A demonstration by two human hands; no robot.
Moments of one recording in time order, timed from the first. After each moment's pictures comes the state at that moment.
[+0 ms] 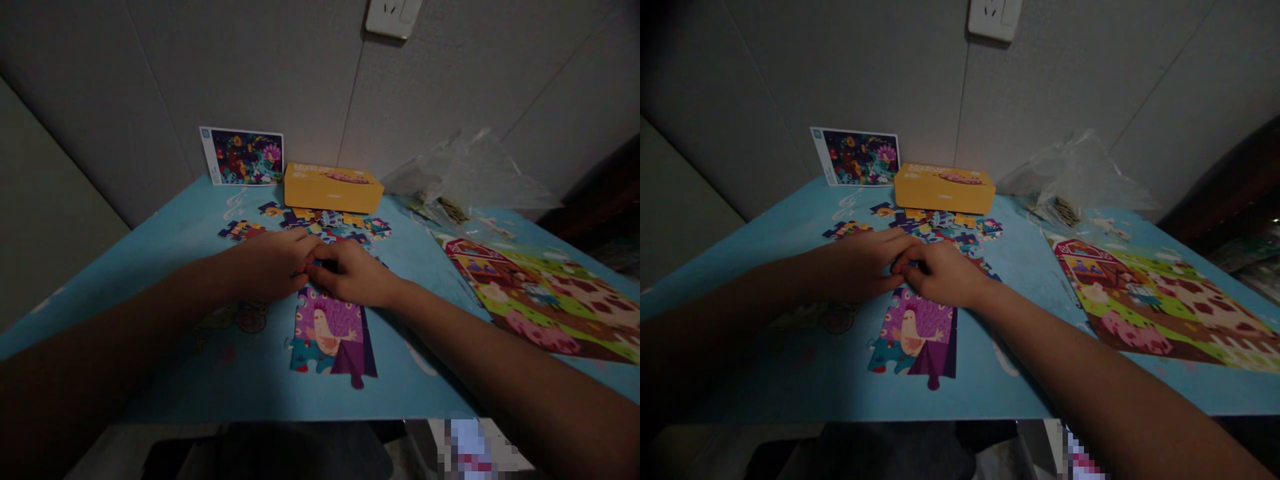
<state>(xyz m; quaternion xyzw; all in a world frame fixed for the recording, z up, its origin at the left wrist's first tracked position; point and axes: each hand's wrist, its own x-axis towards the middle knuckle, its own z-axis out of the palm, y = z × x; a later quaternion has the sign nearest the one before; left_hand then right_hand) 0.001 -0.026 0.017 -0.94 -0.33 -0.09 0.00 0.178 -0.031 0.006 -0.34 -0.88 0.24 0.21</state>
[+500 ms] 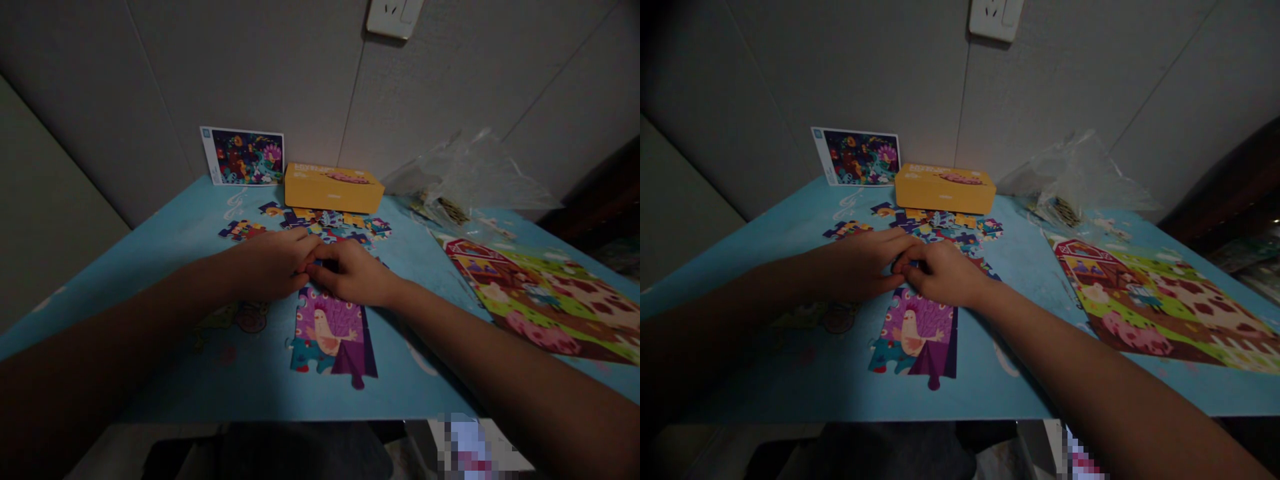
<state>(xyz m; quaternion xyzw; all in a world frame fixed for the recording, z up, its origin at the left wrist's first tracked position) 0.000 -0.025 0.014 -0.94 -0.33 -0.10 0.01 0.179 -0.030 0.005 -0.34 -0.88 0.25 0.22</state>
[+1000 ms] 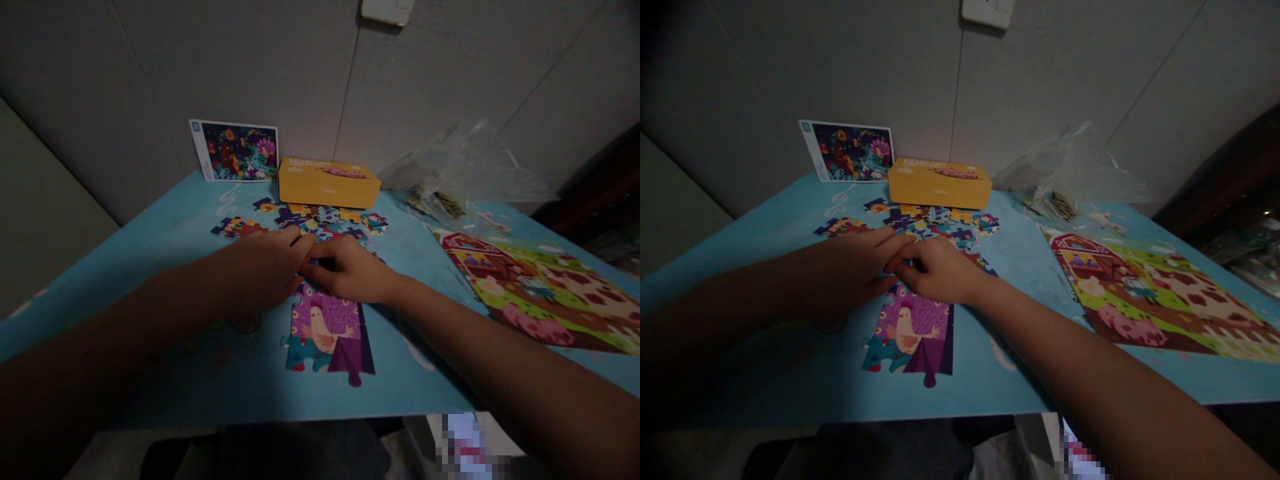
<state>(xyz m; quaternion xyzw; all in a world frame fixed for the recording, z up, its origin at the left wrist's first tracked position) 0.001 -0.046 0.023 -0.92 -0.39 -0.05 0.03 0.181 -0.029 0.003 -0.32 -0.89 0.25 0.23</state>
